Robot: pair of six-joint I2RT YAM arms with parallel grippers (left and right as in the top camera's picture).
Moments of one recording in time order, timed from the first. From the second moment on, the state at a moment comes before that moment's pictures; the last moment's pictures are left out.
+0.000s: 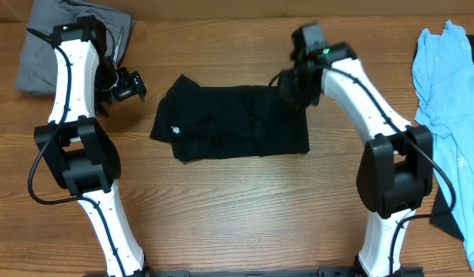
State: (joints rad) left arm 0.17 2.34 2.19 -1.48 0.05 -0.31; right arm 0.29 2.10 1.75 -0.96 -0.22 0.45
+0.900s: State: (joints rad) left arm 0.17 2.34 2.19 -1.48 0.05 -0.28; right arm 0.55 2.10 1.55 -0.78 -0.29 0.53
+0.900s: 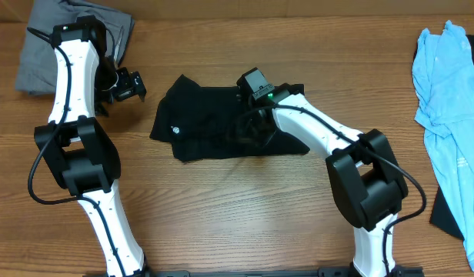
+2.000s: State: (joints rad) left arm 0.16 2.33 1.81 -1.08 0.66 0.13; right arm -0.11 1.81 1.74 -1.12 -0.09 0.38
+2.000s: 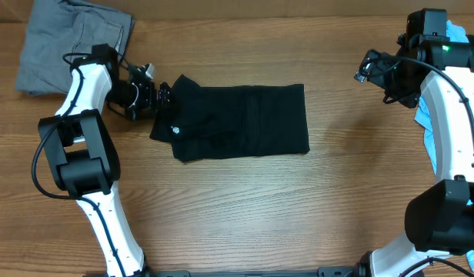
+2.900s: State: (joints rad) left arm 0.08 2.33 1.83 -1.16 0.36 -0.07; right arm -0.11 1.81 1.61 -1.02 -0.14 0.38
